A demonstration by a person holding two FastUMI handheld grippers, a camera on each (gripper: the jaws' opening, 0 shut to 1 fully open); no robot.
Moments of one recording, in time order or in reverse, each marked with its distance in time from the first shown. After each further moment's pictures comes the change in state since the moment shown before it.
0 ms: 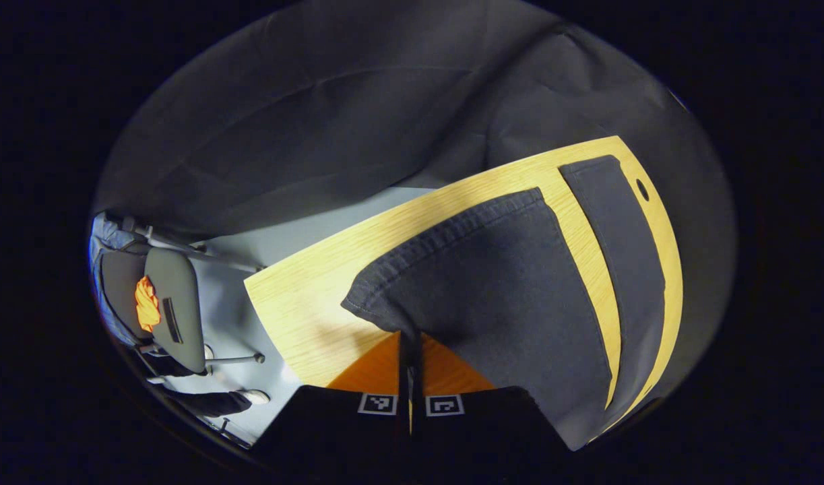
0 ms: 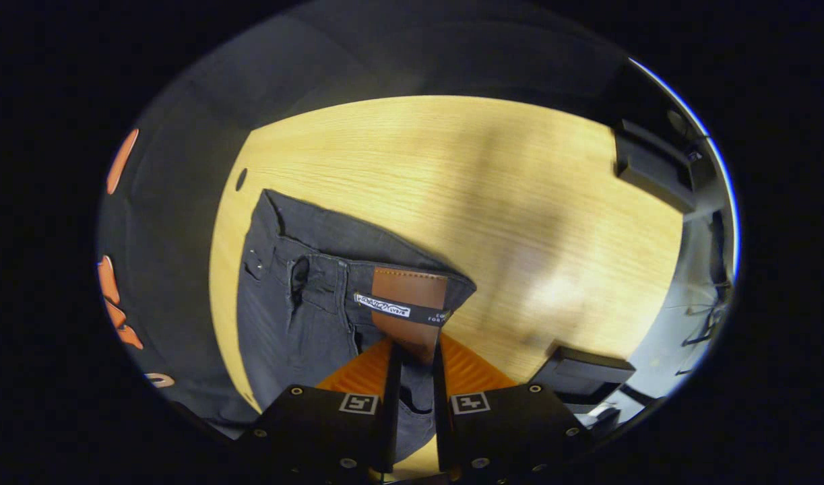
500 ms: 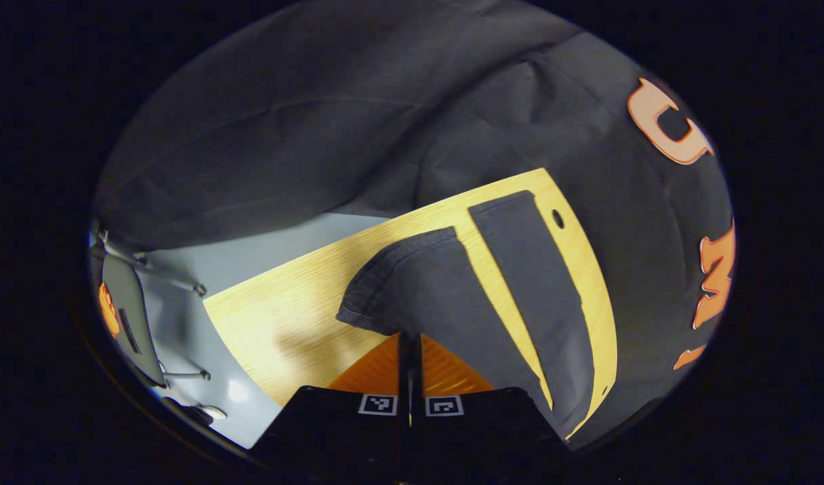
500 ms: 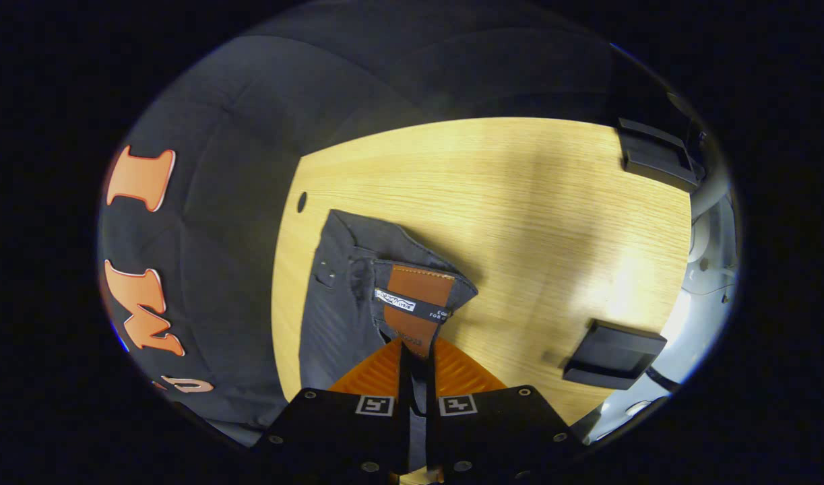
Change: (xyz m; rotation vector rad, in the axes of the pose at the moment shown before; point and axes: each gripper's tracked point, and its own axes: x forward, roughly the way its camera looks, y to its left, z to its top) left arm -0.058 -0.059 0.031 -0.008 -0.137 -0.301; right arm -0.046 0.057 0.001 0.015 -0.102 0.214
